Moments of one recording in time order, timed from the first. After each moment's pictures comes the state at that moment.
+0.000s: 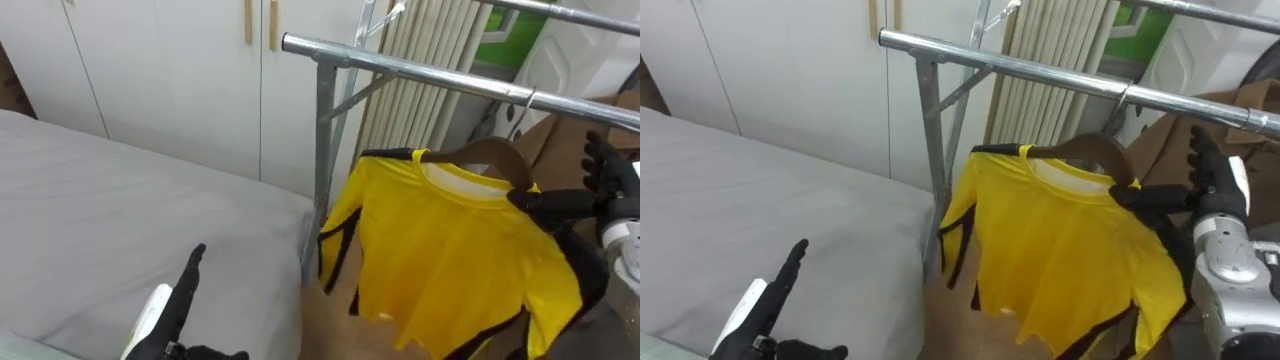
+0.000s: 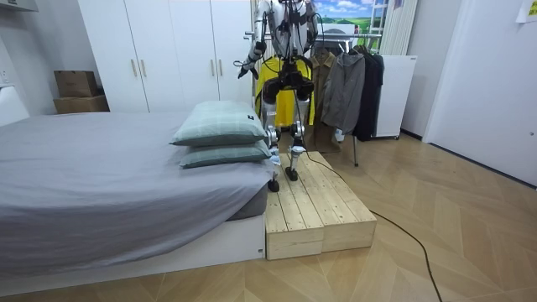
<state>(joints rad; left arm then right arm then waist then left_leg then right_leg) 0.21 0.31 -0.06 0.18 0.24 -0.16 0.08 -0.60 -0.56 0.09 1.00 0.40 -0.21 -0.12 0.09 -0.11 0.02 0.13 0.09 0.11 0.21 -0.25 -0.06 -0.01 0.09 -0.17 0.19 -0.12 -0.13</state>
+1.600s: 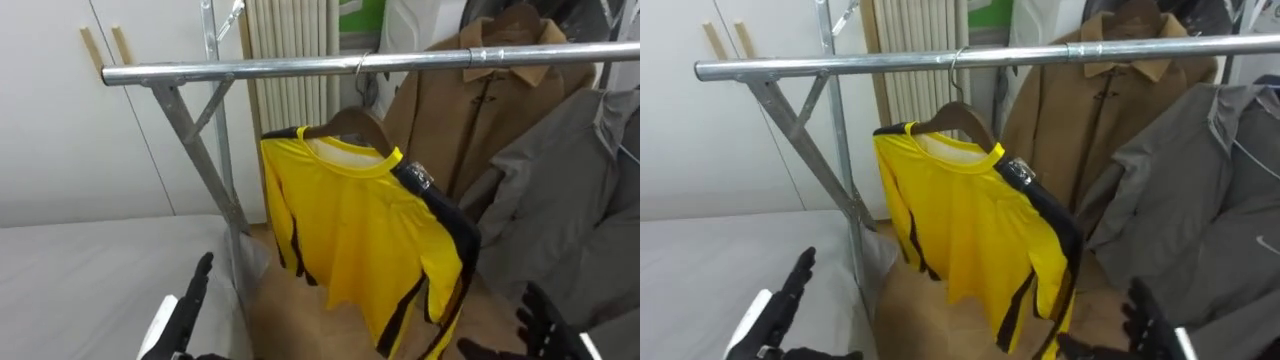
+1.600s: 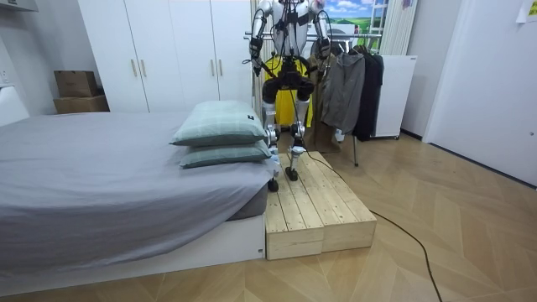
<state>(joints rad) 0.23 0.29 -0.13 0.26 0.11 -0.25 0.07 0.16 -0.28 0.05 0.48 0.39 -0.25 -0.01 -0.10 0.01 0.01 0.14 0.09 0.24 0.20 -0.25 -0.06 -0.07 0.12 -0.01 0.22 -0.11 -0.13</state>
